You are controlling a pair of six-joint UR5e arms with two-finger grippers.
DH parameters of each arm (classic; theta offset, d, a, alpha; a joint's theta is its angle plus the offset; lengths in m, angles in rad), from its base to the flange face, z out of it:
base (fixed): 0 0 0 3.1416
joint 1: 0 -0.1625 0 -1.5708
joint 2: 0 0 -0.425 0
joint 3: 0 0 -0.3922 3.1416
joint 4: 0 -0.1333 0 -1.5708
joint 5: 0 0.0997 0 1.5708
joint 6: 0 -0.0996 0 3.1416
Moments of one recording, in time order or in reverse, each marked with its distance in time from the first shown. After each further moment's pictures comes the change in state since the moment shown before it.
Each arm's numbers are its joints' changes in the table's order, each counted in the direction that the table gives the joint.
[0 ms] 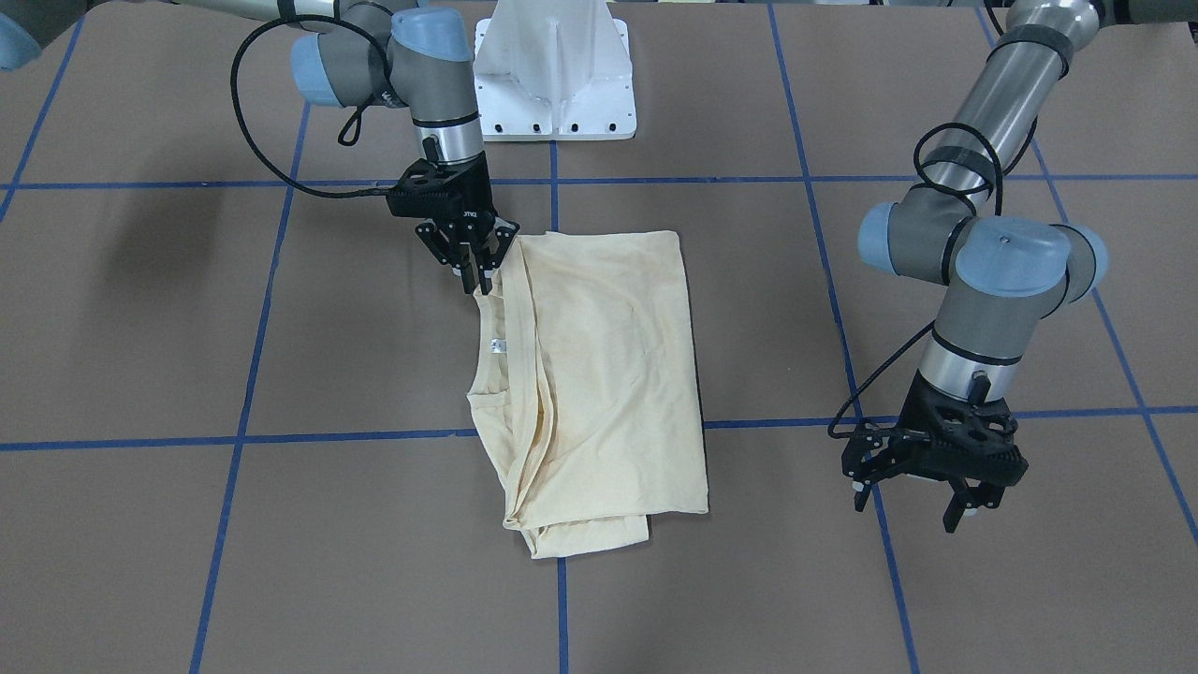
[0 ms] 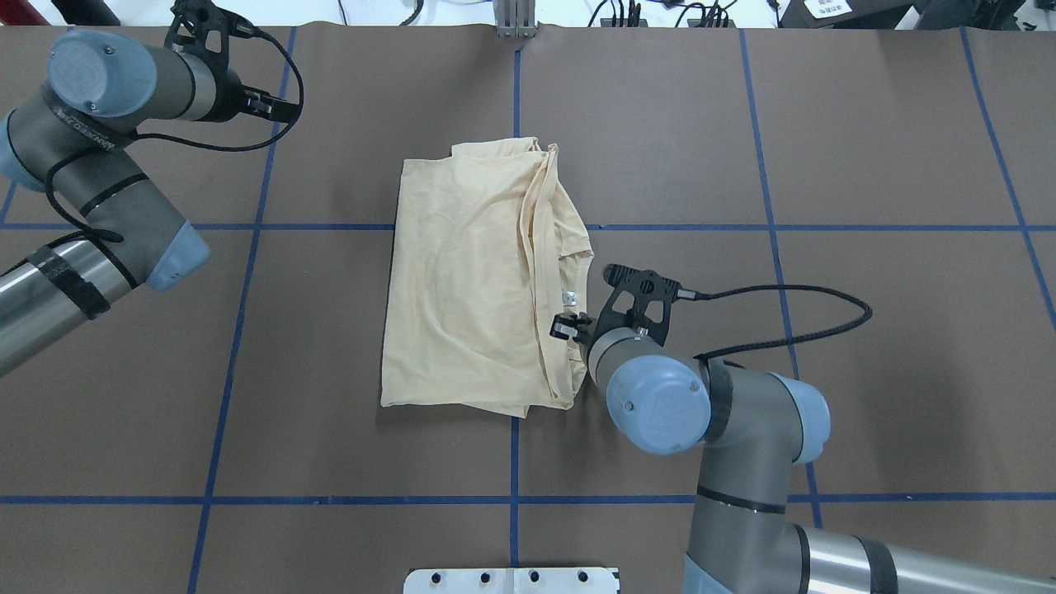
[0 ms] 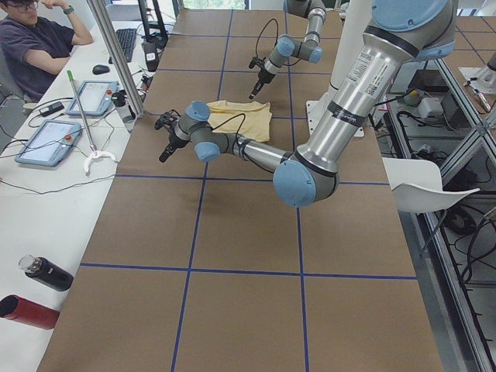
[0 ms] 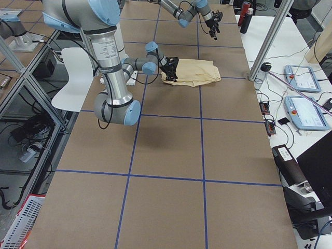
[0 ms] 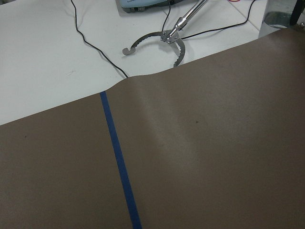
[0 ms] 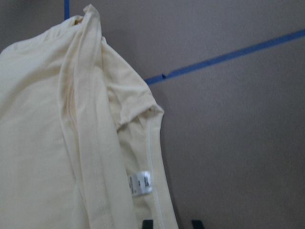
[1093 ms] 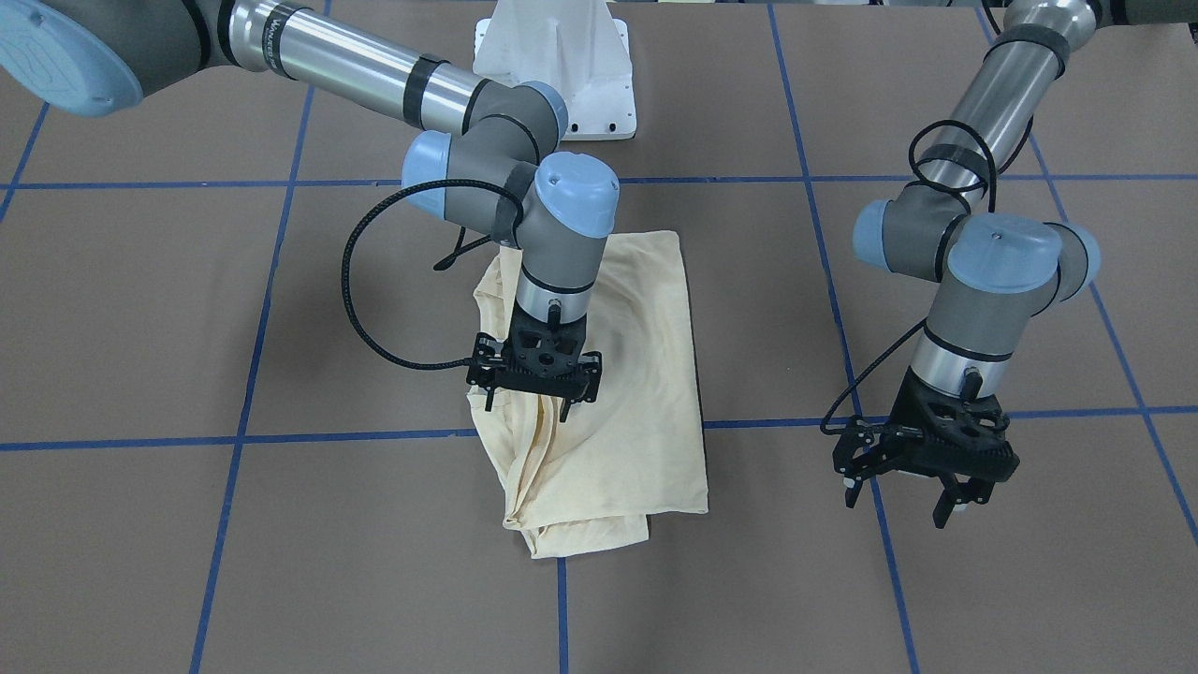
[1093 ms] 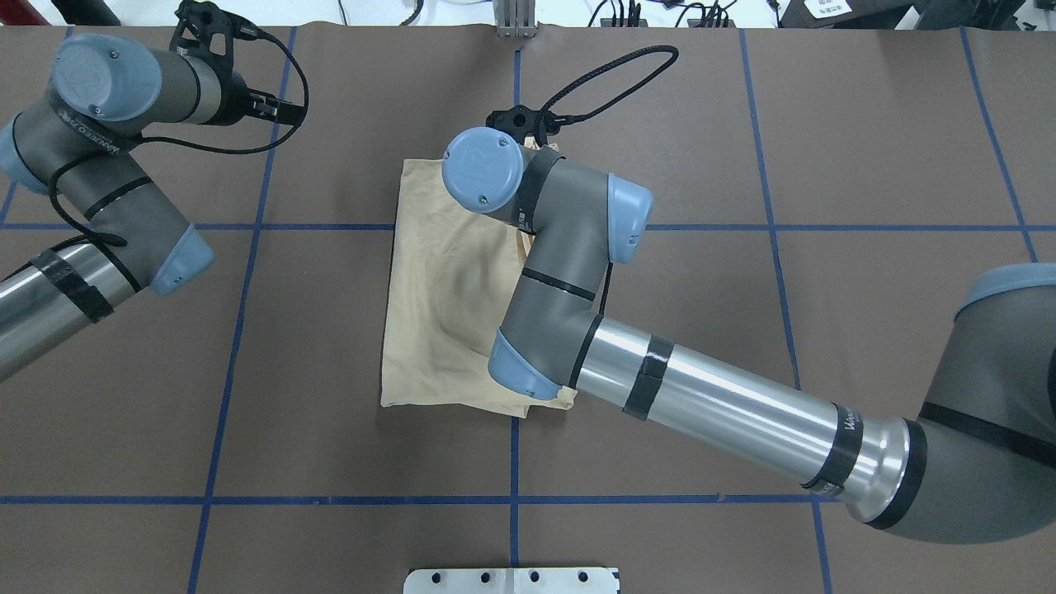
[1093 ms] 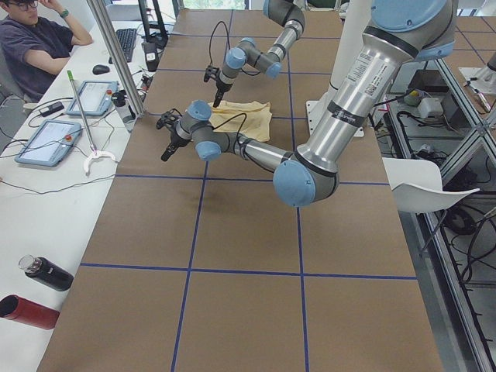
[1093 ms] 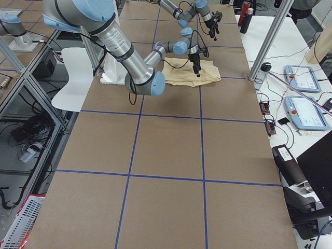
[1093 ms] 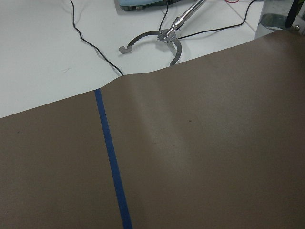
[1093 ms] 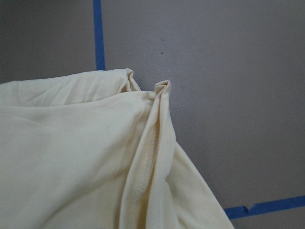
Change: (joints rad) left arm -0.009 0.000 -0.007 0.000 -0.002 0.029; right arm -0.220 0.539 -0.618 0.211 0.245 0.349
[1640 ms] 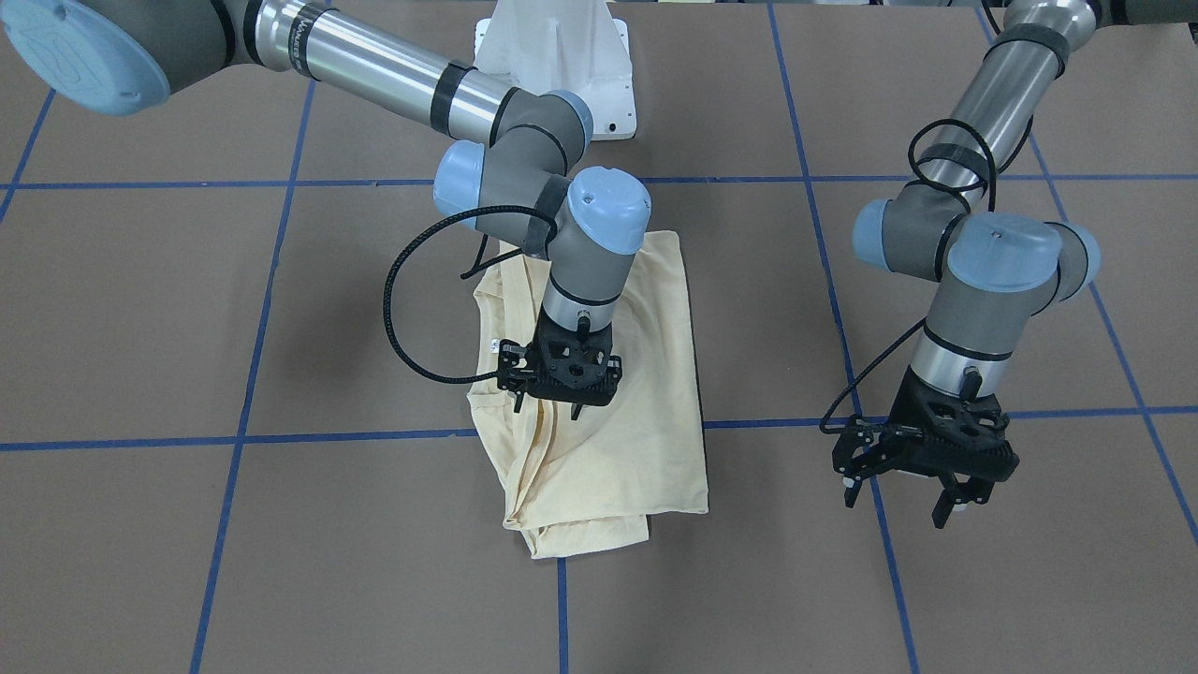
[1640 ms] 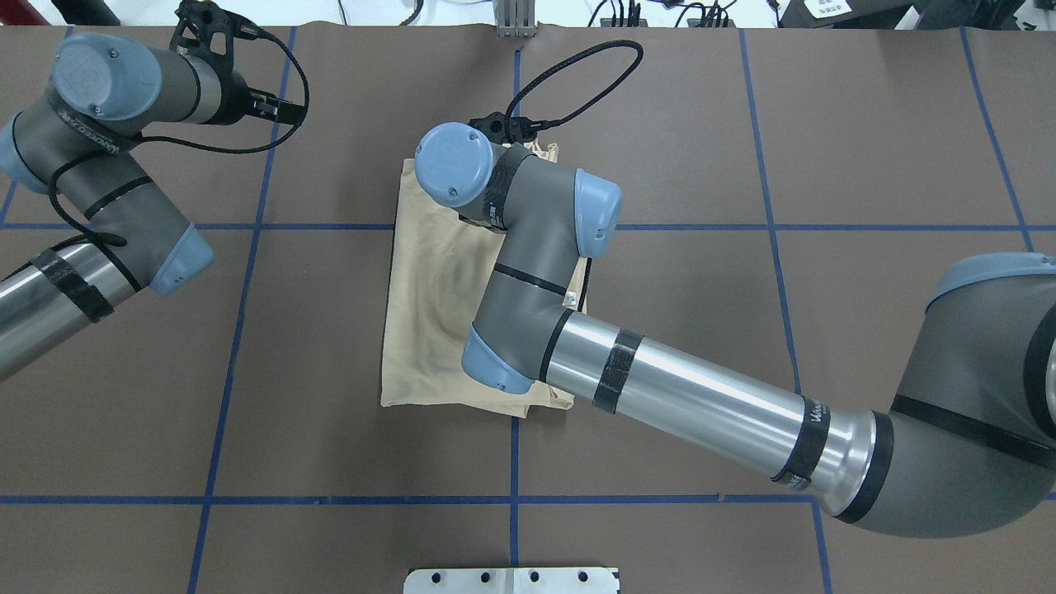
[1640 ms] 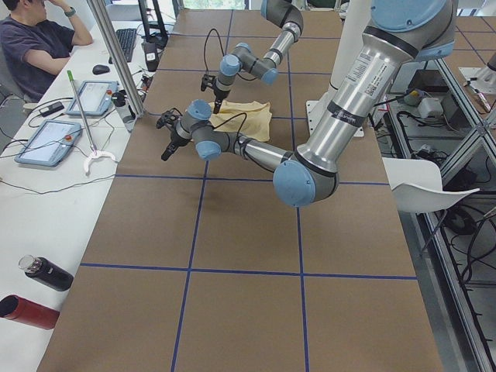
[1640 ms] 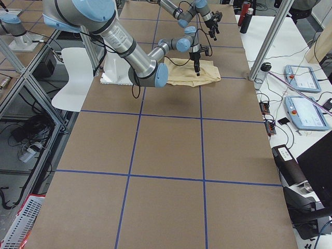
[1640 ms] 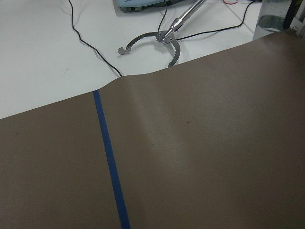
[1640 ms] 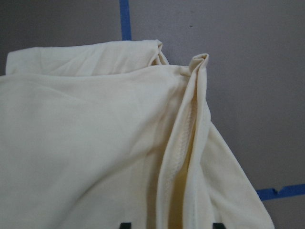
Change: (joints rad) left arm 0.000 0.000 -0.002 0.000 0.000 -0.001; right arm 0.011 0.051 -0.079 0.004 0.049 0.016
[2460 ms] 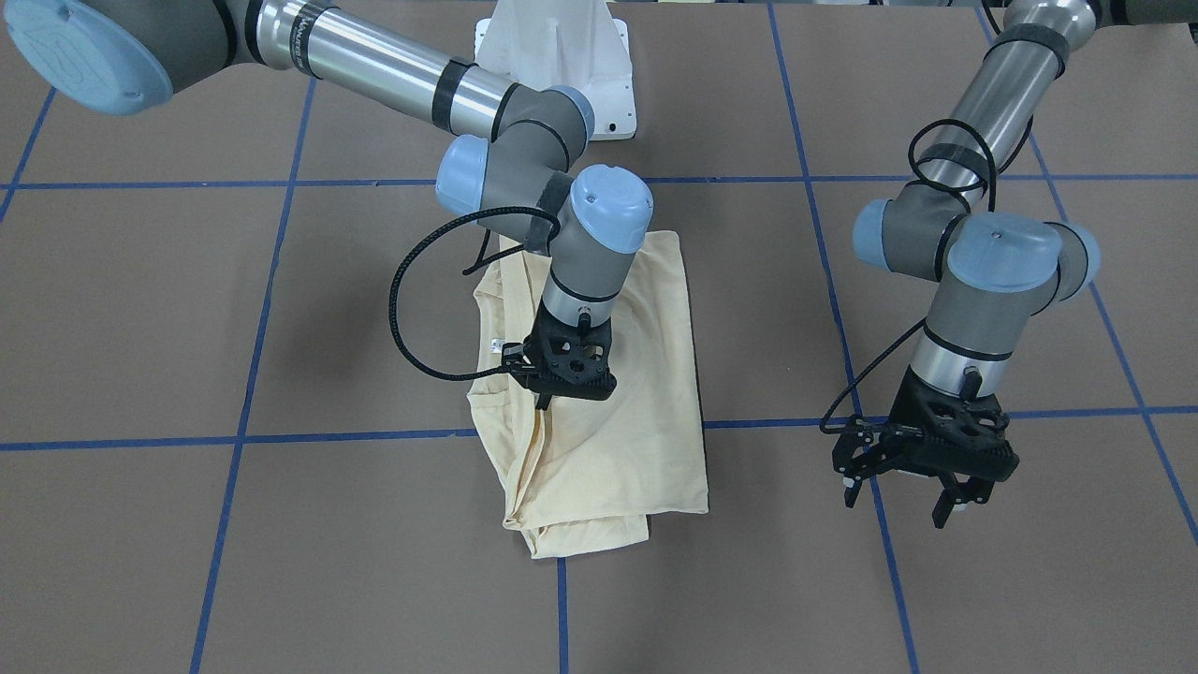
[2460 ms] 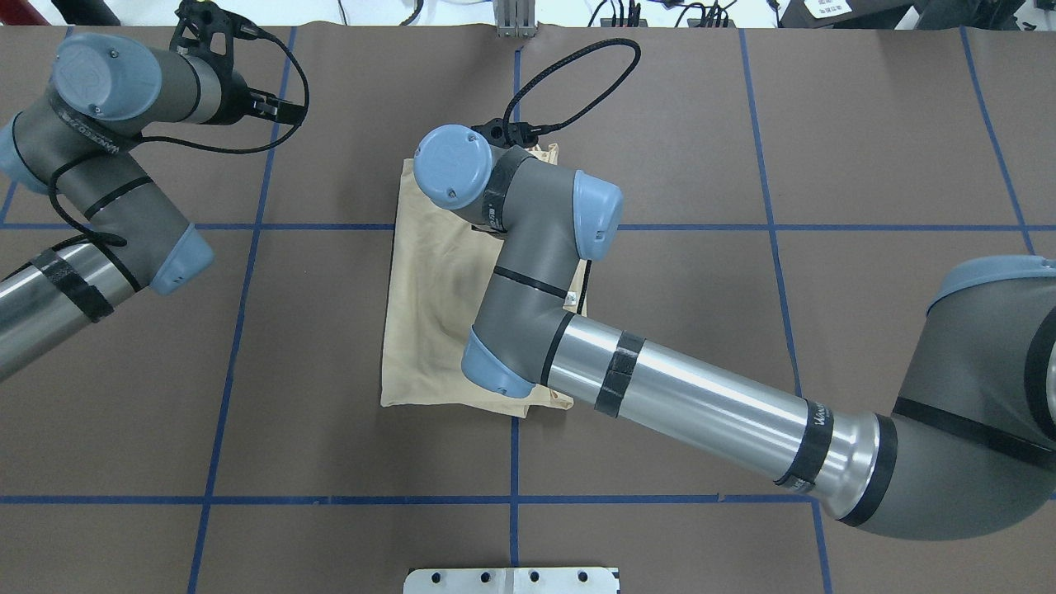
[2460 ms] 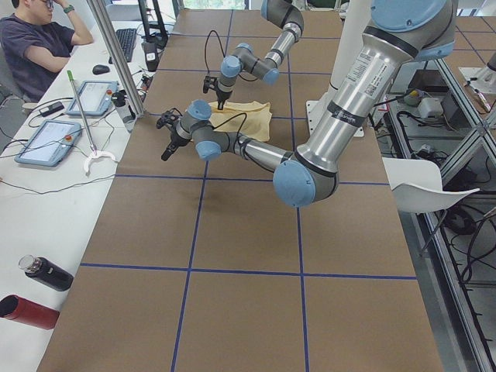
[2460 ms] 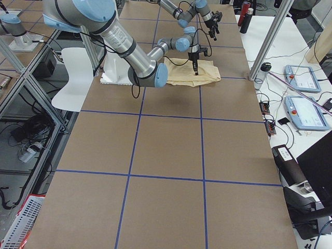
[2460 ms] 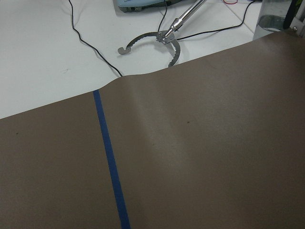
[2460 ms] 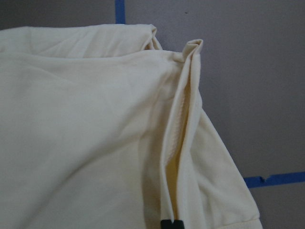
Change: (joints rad) left arm 0.000 0.000 0.000 0.000 0.000 0.000; right arm 0.000 -0.018 0.038 0.058 0.015 0.028
